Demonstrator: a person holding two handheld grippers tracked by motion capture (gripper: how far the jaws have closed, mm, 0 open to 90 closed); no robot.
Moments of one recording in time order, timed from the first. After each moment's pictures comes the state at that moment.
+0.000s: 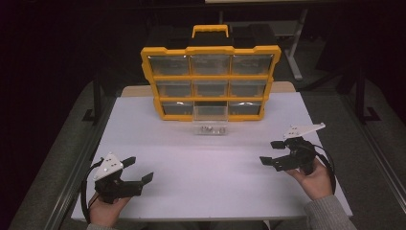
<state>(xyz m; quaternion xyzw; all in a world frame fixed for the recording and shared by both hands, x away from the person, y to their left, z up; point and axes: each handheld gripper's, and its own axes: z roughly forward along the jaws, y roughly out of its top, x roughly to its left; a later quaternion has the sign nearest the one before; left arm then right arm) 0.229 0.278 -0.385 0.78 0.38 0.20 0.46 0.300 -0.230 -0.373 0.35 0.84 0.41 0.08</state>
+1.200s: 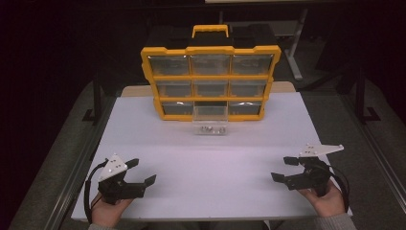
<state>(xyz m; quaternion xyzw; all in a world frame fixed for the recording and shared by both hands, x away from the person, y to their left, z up) 0.229 0.272 -0.389 0.79 0.37 0.19 0.45 0.258 -0.260 -0.399 0.39 0.81 0.43 0.07</state>
